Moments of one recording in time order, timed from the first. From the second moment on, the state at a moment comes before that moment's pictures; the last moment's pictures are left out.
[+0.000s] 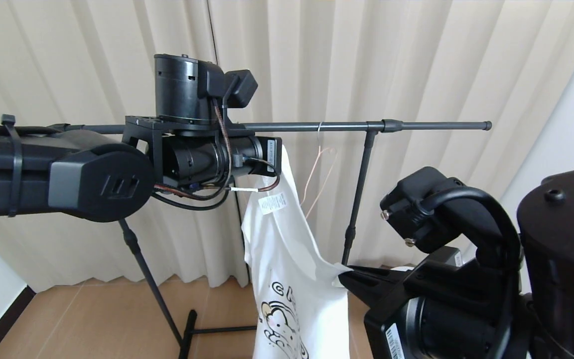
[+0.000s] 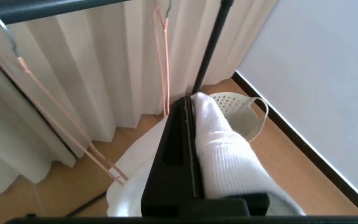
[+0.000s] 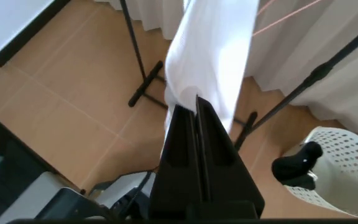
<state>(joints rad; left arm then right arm) -0.59 1.85 -1.38 -0.21 0.00 -0.10 1.17 1.51 -0.99 0.05 -0.50 0.32</state>
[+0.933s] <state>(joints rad) -0.59 1.79 -1.35 -0.10 -0.02 -0.10 1.05 1.53 -1.04 0.09 -0.46 0.38</state>
